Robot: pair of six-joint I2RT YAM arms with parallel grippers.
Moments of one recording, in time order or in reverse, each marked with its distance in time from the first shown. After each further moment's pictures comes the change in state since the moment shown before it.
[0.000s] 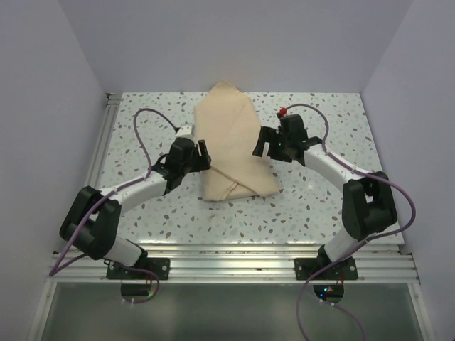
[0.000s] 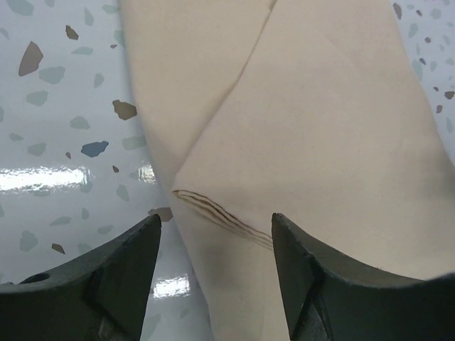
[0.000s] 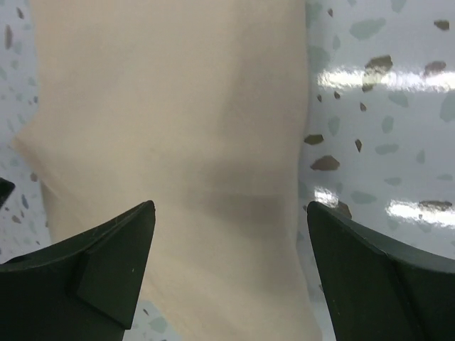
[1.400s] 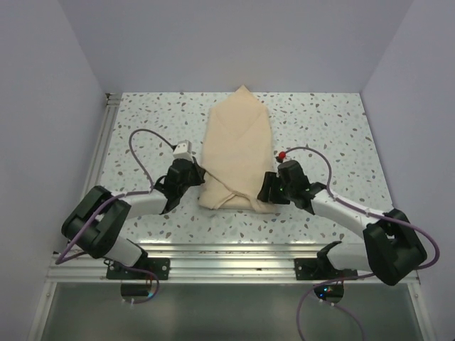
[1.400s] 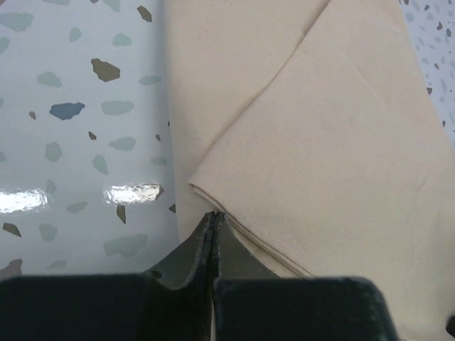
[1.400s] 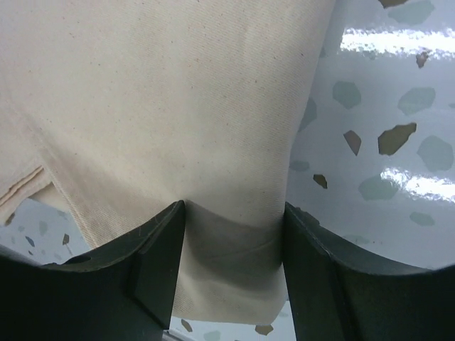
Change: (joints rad) left arm -0.032 0.050 -0.260 0.391 -0.002 -0.067; right arm 0.192 -0.353 -0.555 0.131 0.067 0.105
